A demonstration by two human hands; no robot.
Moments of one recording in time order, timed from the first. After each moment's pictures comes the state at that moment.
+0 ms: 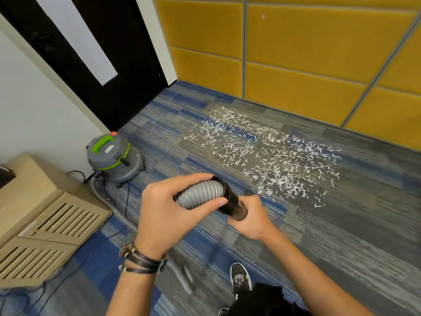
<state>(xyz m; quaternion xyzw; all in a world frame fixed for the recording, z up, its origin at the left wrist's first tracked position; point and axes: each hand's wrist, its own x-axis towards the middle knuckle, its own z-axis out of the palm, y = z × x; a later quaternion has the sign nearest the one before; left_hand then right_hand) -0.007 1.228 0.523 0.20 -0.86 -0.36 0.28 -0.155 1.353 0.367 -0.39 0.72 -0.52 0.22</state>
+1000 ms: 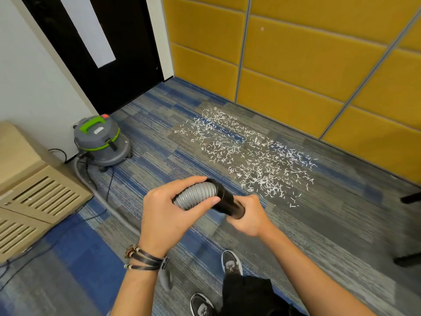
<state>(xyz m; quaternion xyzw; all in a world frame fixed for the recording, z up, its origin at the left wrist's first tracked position) 0.076 1.296 0.488 0.24 -0.81 -0.42 0.33 -0.107 1.424 0.369 -0.45 0.75 -0.44 0.20</state>
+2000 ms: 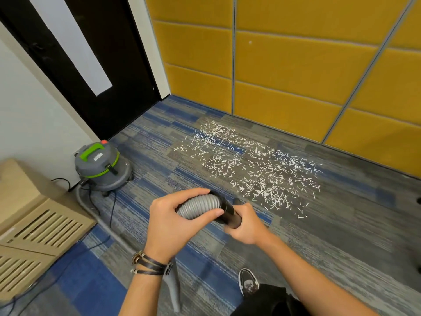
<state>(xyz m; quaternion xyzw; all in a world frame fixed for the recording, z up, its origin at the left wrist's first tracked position) -0.005 1.282 0.493 0.22 -0.82 -0.43 0.31 -0.170 1.405 0.366 -0.43 0.74 -0.46 0.25</state>
